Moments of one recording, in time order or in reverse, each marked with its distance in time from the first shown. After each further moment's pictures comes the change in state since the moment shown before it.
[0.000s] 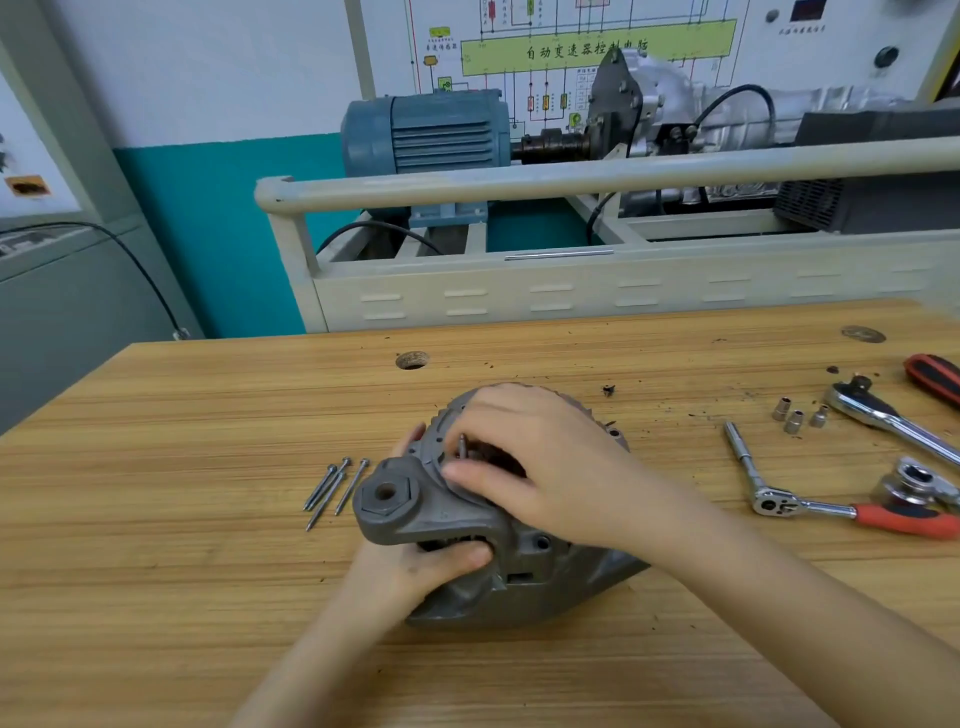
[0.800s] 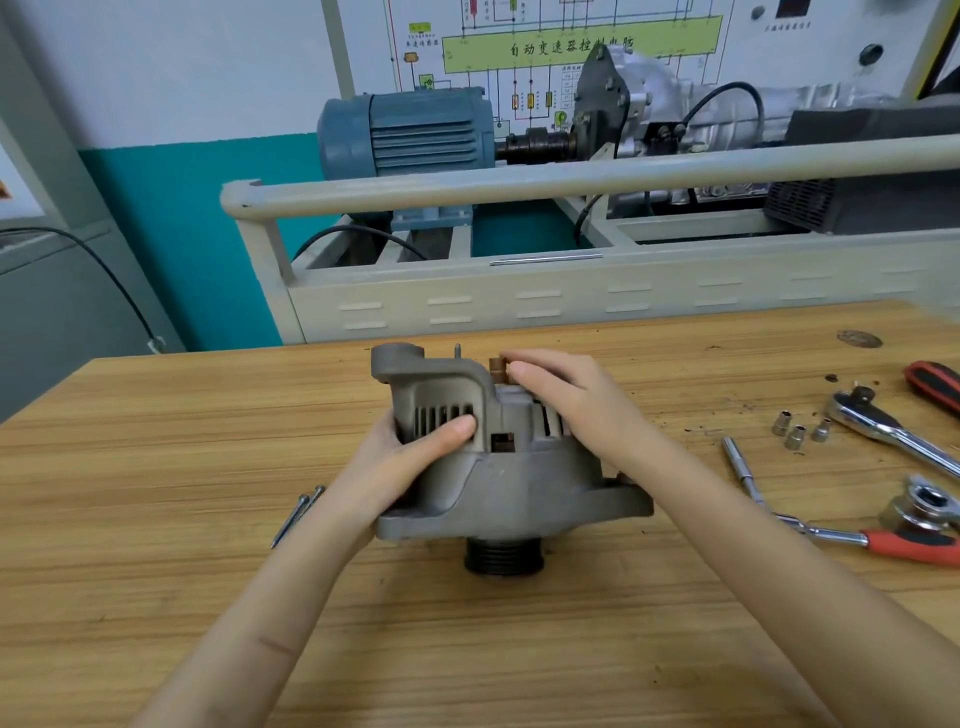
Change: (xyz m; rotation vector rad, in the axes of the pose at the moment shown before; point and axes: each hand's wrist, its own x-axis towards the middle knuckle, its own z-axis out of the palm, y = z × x) left_hand 0.090 0.021 -0.009 -0.231 0.053 -0.118; right_hand 0.018 0.101 0.011 0.555 0.187 0.488
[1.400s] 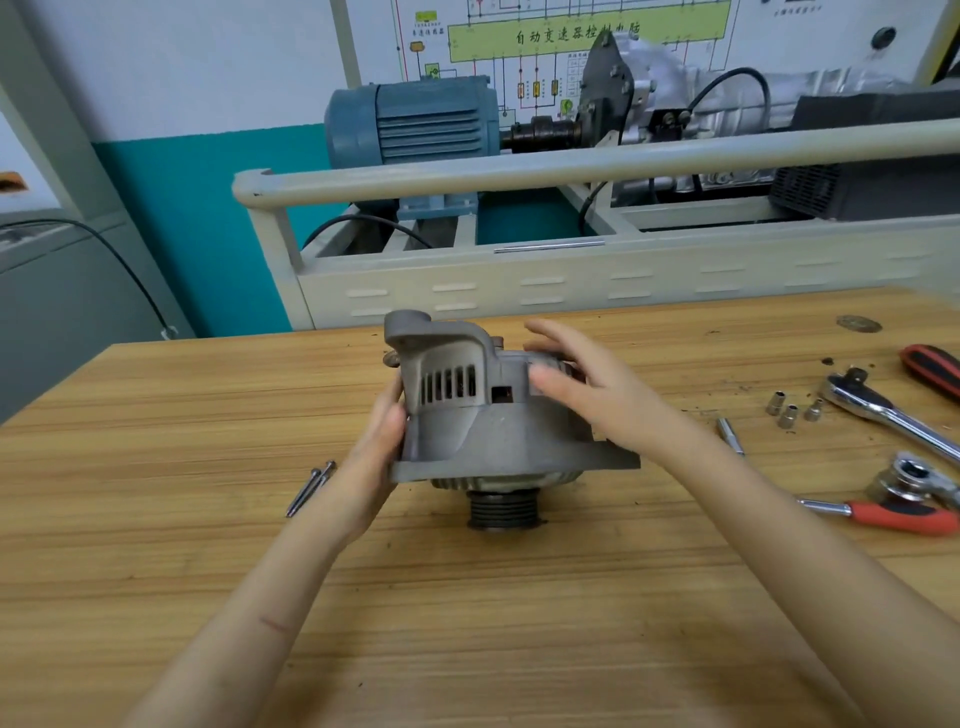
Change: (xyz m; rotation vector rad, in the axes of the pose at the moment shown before) left_hand -0.013 -0.010 -0.009 -0.101 -0.077 0.087; right_hand -0.020 0.006 -0.016 -0.109 -0.095 -0.071
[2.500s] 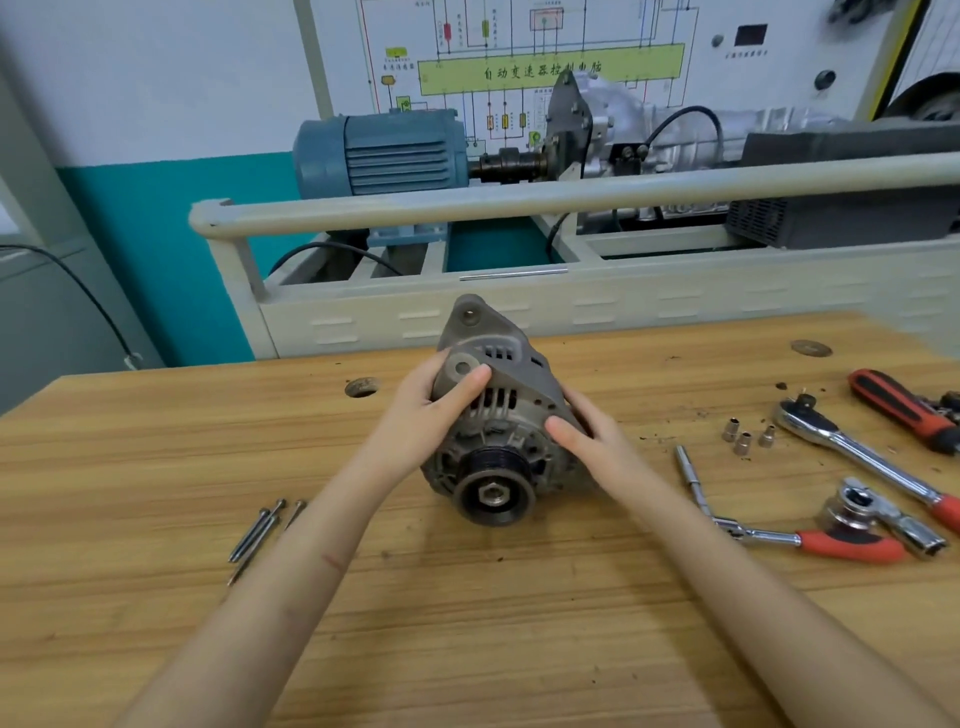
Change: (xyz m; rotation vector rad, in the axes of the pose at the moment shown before) left_hand 0.056 0.022 0.059 0.308 -0.039 0.189; right_hand -0.015 0.071 -0.006 0.293 0.143 0.233
